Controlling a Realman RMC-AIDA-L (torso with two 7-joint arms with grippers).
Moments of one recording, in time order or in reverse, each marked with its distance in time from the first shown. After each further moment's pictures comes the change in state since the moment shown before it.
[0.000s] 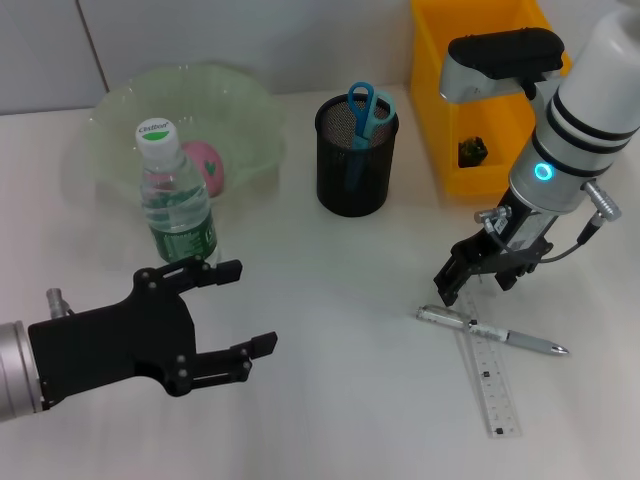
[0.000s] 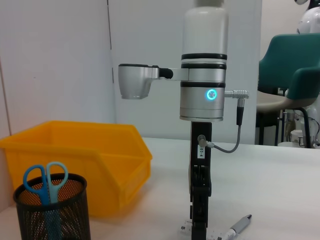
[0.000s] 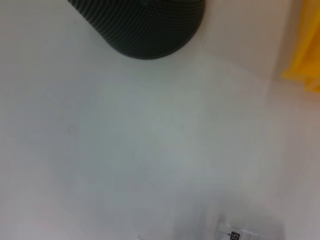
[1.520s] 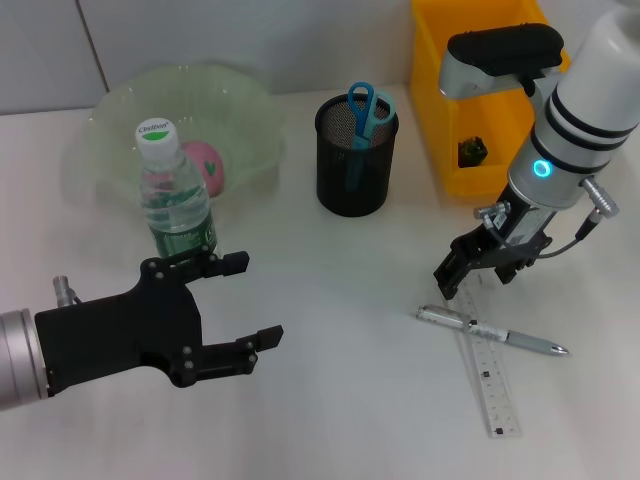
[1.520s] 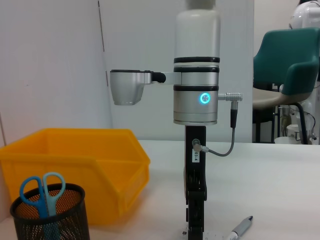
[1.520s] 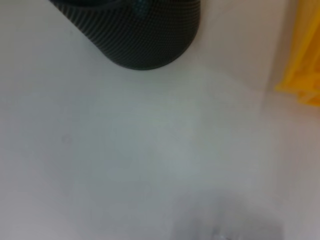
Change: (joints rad) left arm -0.023 0.000 0.000 0.009 0.011 -0.003 0.011; right arm 0.003 -0.003 -0.010 0.008 -0.001 0.024 0.001
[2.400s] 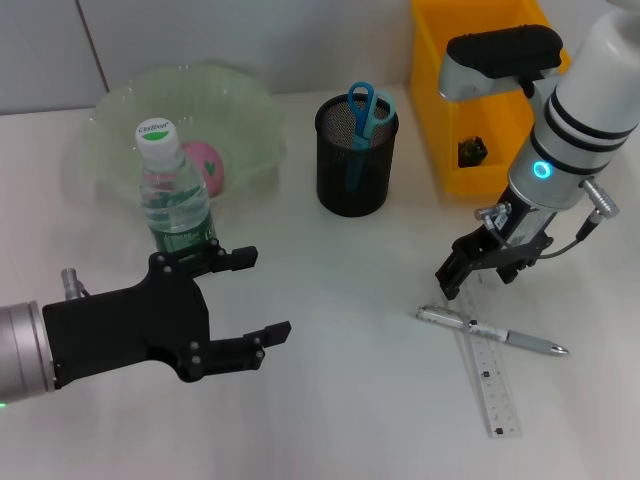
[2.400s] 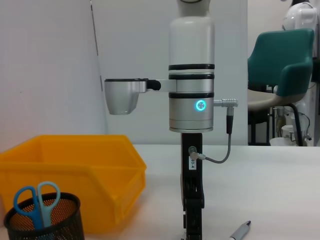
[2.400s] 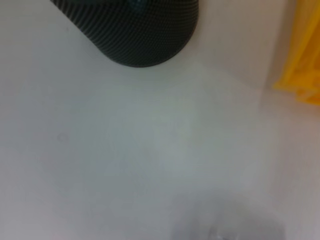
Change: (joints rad) left arm -0.019 -0.002 0.002 -0.003 0.000 0.005 0.003; right arm 0.003 -0.001 -0.003 0.012 -0.007 0.010 -0.003
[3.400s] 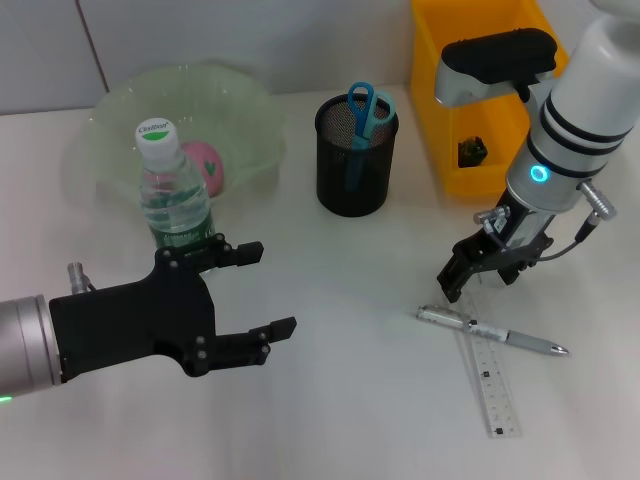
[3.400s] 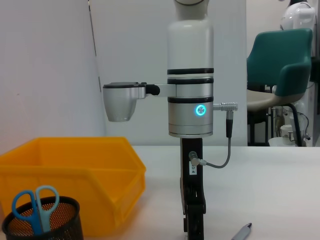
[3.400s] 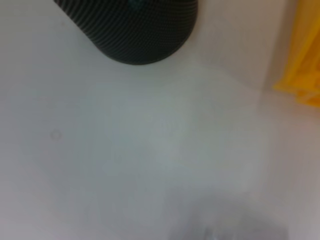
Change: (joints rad) left arm -0.015 -0.002 0.005 -0.005 0.000 -0.008 0.000; right arm 0.008 -0.002 -0.024 0.026 -0.001 0.019 -0.002
